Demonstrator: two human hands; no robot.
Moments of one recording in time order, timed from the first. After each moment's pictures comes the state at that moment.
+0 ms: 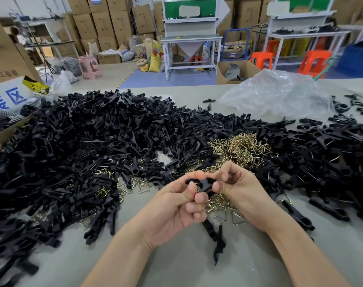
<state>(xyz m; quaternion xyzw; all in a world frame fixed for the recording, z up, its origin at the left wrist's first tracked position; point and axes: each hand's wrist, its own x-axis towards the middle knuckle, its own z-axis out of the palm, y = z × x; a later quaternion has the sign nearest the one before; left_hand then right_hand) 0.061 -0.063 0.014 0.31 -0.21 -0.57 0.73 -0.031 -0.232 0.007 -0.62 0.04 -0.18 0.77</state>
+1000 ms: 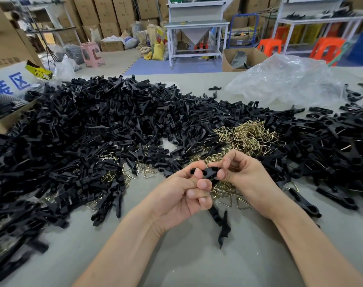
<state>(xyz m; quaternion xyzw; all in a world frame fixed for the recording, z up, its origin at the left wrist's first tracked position) 0.056 -0.066 0.018 0.31 -0.06 -0.58 0.75 -0.033 -0.231 0.006 -0.67 0.08 -0.18 0.72</state>
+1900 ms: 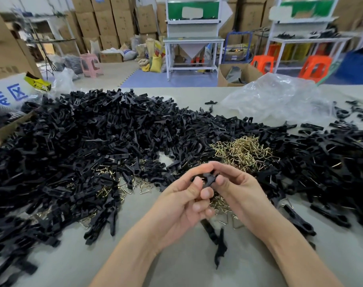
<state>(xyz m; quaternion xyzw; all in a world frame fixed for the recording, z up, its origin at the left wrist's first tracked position) 0.053 -0.072 0.014 0.31 -0.22 -0.52 0.76 -0.030 -0.224 0.010 -0.53 0.06 -0.17 0.83</state>
